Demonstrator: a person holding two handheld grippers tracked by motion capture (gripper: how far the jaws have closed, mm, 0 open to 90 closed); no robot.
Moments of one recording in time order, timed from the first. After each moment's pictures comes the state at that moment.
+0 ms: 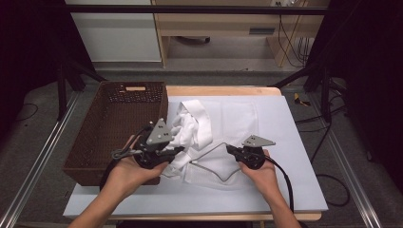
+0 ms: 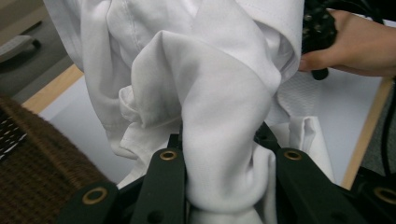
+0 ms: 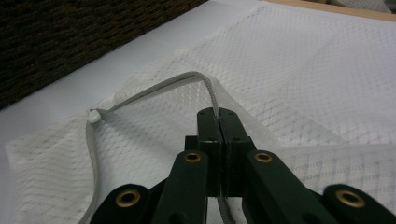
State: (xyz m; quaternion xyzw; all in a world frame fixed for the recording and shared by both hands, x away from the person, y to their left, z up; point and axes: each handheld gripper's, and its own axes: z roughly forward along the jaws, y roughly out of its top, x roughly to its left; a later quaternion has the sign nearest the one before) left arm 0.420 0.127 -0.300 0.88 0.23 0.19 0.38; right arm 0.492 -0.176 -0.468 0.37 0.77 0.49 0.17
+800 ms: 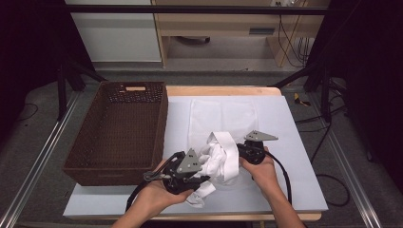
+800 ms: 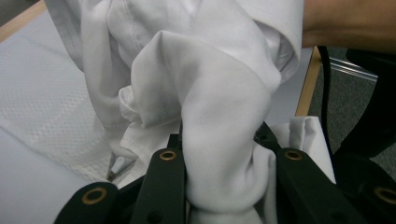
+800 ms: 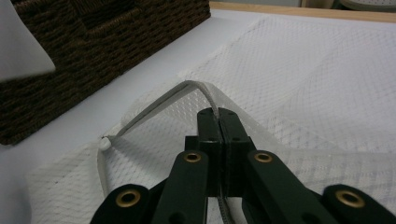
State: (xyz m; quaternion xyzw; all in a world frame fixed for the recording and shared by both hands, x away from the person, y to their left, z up) left arm 0.396 0.079 -0.361 0.90 0.18 0.10 0.39; right arm 0.502 -0.178 -0.460 0.39 0.74 0.52 0.14
